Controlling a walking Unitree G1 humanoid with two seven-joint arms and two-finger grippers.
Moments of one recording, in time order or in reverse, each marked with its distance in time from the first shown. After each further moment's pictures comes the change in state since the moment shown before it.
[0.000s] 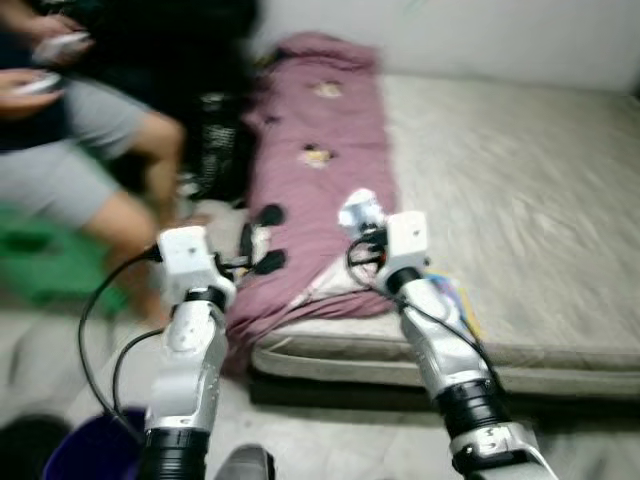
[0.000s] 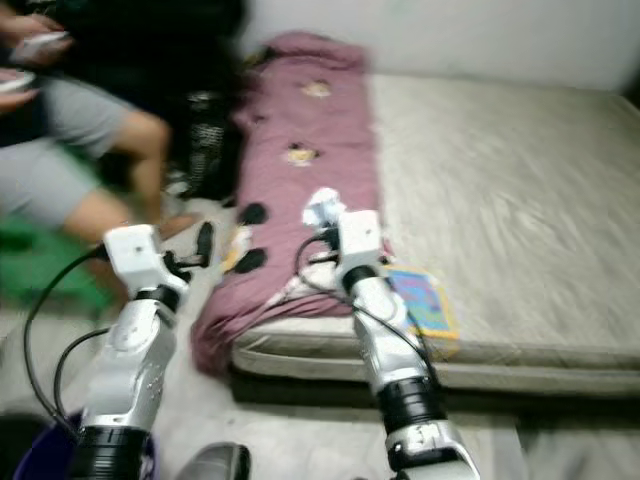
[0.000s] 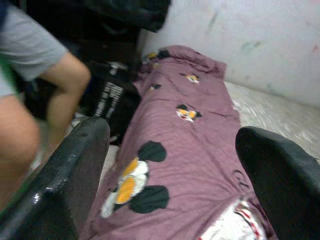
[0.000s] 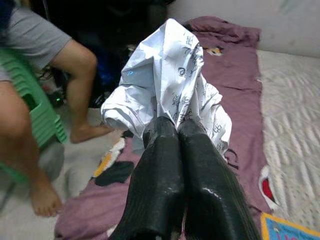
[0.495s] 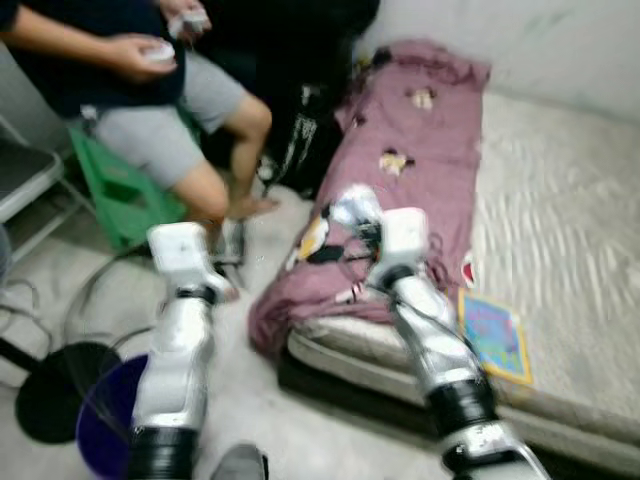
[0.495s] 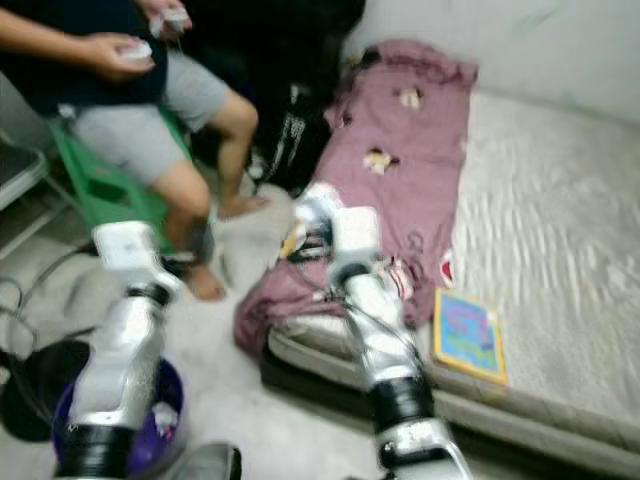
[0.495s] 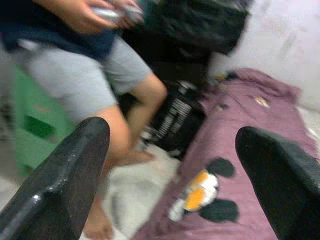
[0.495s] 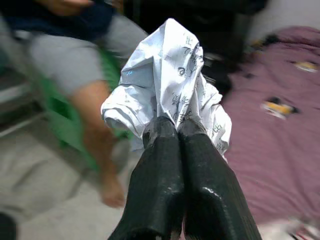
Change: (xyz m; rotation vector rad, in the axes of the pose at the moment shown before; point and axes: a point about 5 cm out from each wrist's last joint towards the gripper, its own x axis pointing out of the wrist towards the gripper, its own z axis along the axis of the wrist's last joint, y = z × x) left arm 0.001 0.009 0.004 0.018 -0.034 0.006; right arm 0.002 0.013 0.004 0.013 -0.017 0.034
